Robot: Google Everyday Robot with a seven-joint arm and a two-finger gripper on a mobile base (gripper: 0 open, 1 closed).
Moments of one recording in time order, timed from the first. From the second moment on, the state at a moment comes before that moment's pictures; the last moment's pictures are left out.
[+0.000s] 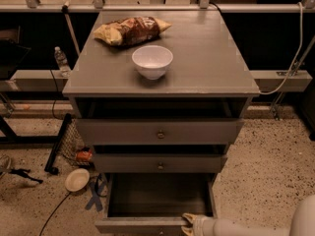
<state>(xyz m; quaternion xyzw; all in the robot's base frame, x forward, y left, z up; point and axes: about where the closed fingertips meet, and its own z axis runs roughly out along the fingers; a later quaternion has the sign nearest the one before) 0.429 -0.137 0.178 -0.64 0.70 0.09 0.30</state>
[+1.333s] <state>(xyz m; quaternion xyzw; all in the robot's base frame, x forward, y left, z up) 0.420 -0.133 0.176 -0.64 0.70 0.10 0.30</state>
